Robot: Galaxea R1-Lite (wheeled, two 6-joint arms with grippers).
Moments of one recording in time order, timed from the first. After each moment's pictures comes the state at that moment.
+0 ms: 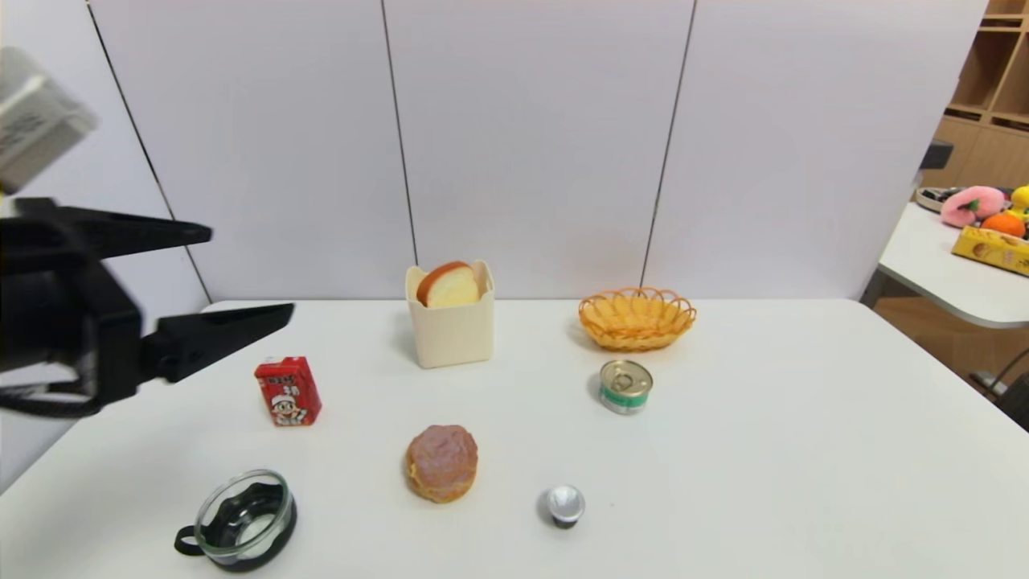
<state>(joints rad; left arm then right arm) -0.39 1.06 -0.98 0.15 -0.10 0.34 0.00 0.00 0.00 -0.02 -0.05 0.09</state>
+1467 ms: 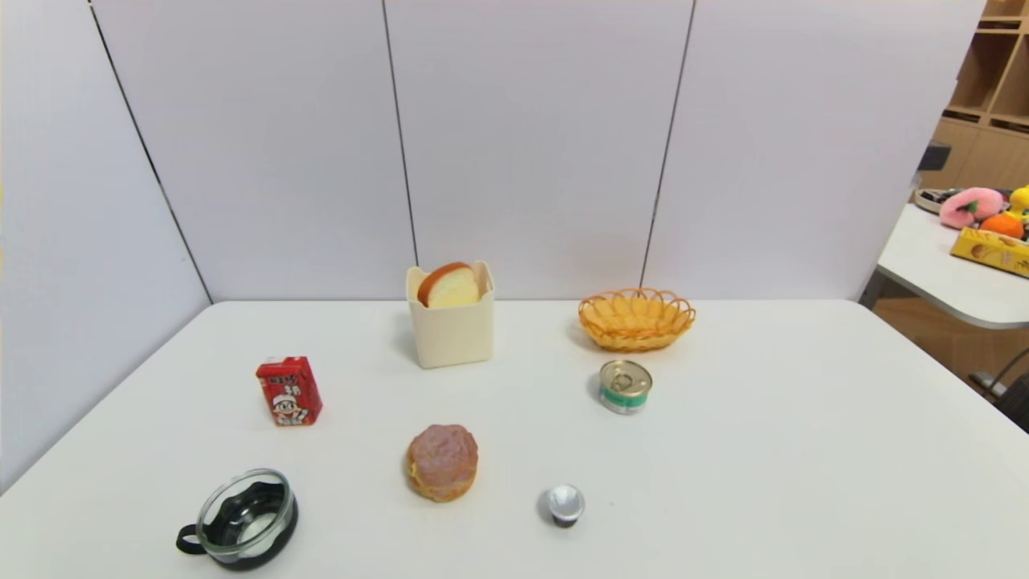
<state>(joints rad) -0.01 0.02 -0.01 0.00 -0.04 0.16 0.00 0.00 0.00 -0.02 -0.05 0.09</state>
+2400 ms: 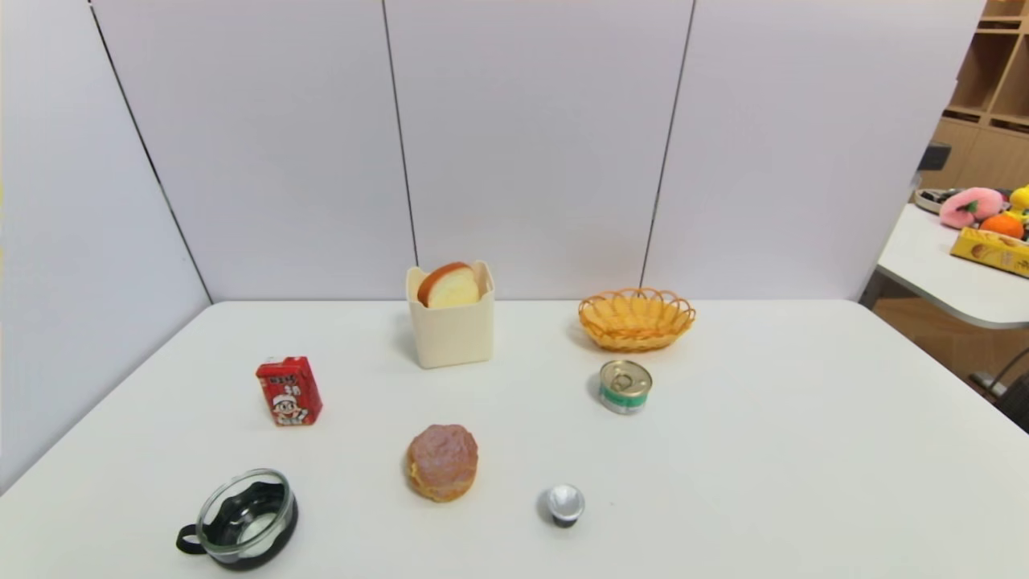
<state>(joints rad) -0.01 0.00 0.00 0.00 0.03 -0.04 0.00 0.00 0.00 -0.02 -0.05 0.09</state>
